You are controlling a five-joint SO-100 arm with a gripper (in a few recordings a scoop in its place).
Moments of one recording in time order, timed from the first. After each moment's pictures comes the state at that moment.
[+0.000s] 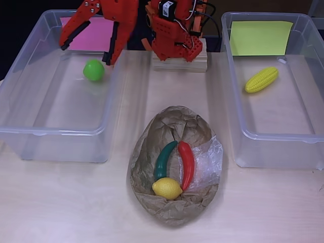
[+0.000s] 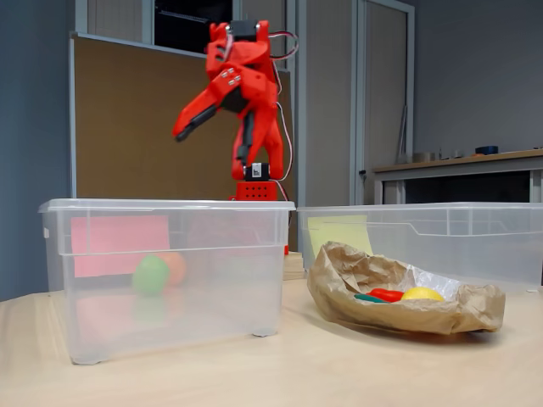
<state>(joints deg) 24.9 118.2 103.5 80.1 51.4</state>
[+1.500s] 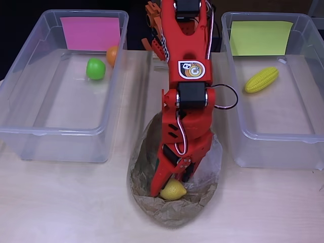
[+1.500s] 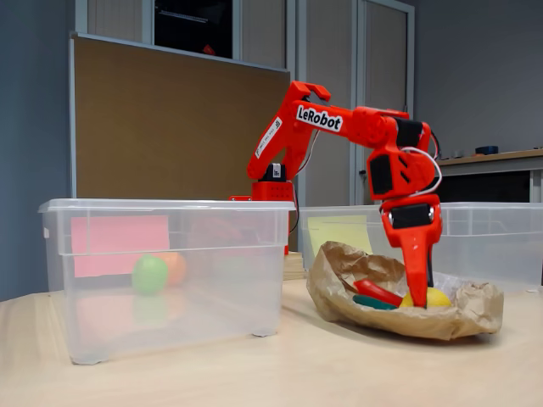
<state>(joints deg) -8.1 46.4 65.8 62.8 50.7</state>
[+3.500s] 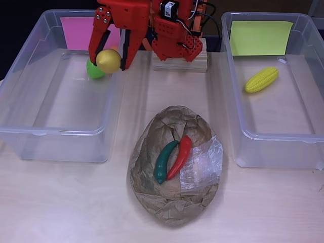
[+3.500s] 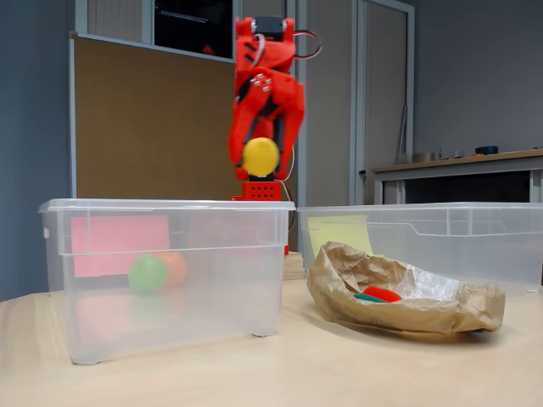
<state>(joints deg) 25.3 115.2 103.7 86.4 61.4</state>
